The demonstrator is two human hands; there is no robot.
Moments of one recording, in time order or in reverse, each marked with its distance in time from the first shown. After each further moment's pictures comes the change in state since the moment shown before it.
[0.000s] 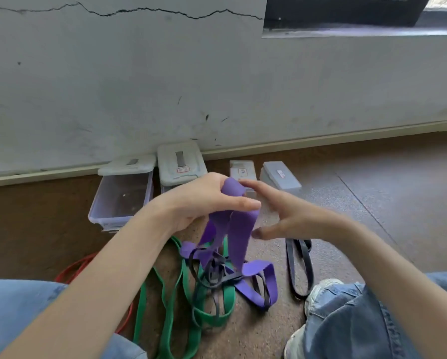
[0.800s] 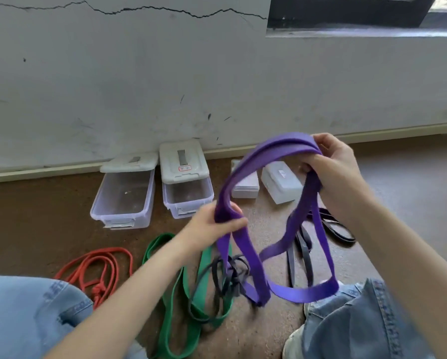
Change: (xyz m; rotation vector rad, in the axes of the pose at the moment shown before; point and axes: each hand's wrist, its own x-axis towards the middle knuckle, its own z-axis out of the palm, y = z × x) left_hand 0.009 -0.071 0.033 -0.138 0.266 0.128; right_hand -0.003 -0.012 -0.033 0.608 0.858 -0.014
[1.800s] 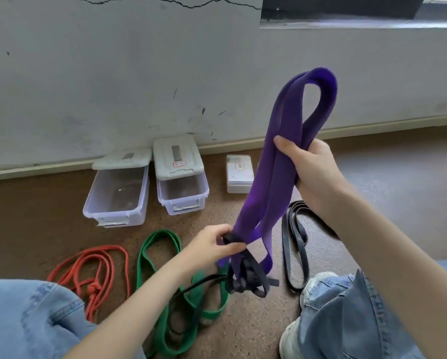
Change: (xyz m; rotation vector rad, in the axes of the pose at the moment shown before) left_hand 0.000 -0.055 0.010 0.194 -0.147 -0.044; right_hand 0.003 0.011 0.016 0.164 -0.016 0.110
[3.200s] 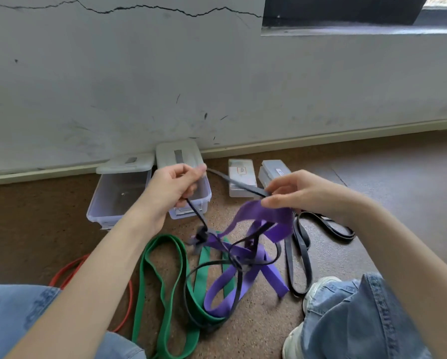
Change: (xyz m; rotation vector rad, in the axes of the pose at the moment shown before) left_hand -0.008 0.083 -0.080 -0.214 0.413 -0.007; right_hand -0.003 0.003 -0.025 -0.804 -0.564 0.171
